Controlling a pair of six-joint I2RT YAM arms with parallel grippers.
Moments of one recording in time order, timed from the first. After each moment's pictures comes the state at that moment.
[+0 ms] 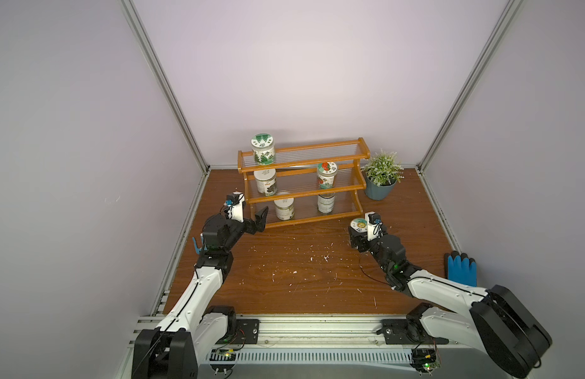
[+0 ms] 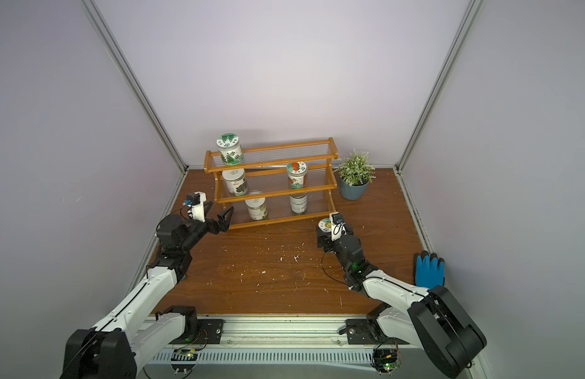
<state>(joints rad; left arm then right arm) -0.04 0.98 0.47 0.40 0.39 -0.13 0.56 1.19 0.30 0.64 0.27 0.14</state>
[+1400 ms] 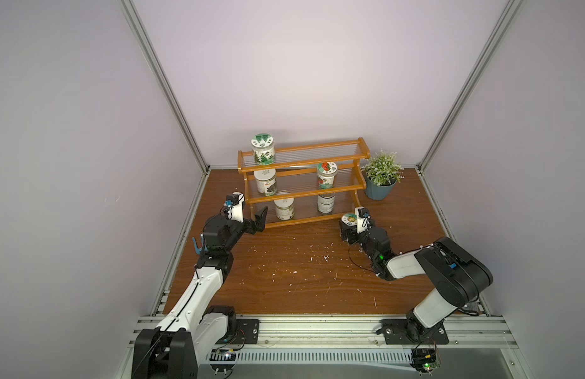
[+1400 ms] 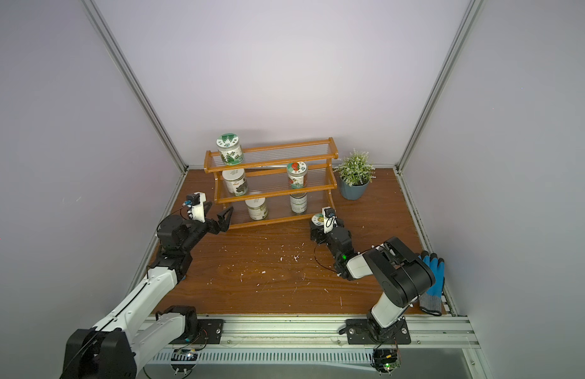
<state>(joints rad) -0.05 0.98 0.46 0.40 0.37 -0.13 0.52 1.65 0.39 1.01 0.19 0.15</state>
